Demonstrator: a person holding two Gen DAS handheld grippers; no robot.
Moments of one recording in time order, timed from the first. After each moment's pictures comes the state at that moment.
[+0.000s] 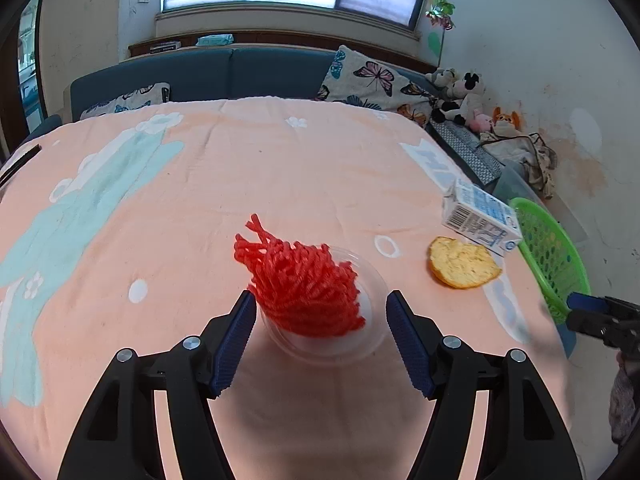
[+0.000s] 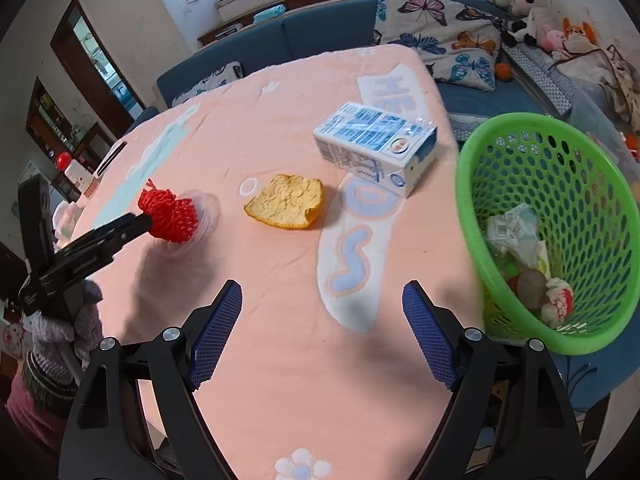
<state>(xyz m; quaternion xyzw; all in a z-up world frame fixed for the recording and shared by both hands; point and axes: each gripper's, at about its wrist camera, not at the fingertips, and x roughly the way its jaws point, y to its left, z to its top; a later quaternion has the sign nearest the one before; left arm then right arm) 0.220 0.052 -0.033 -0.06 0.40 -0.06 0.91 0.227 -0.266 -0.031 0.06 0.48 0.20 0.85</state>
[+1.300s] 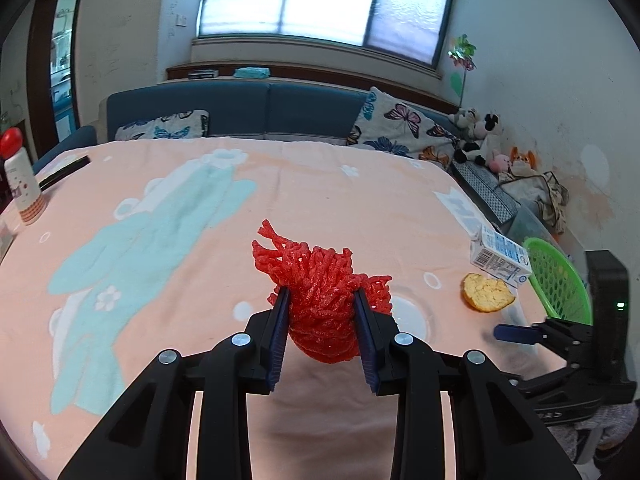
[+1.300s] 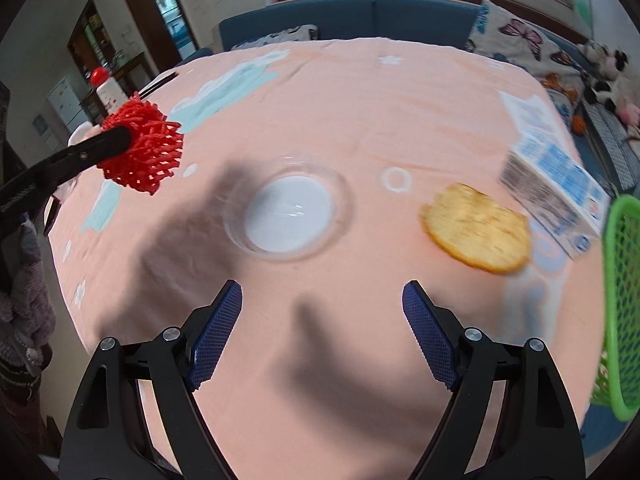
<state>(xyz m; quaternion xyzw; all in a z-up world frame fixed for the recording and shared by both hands) 0.170 0.132 0.016 -0.08 0.35 -0.01 0.94 0.236 -0.106 -0.057 -0.05 0.48 0.29 0.83</state>
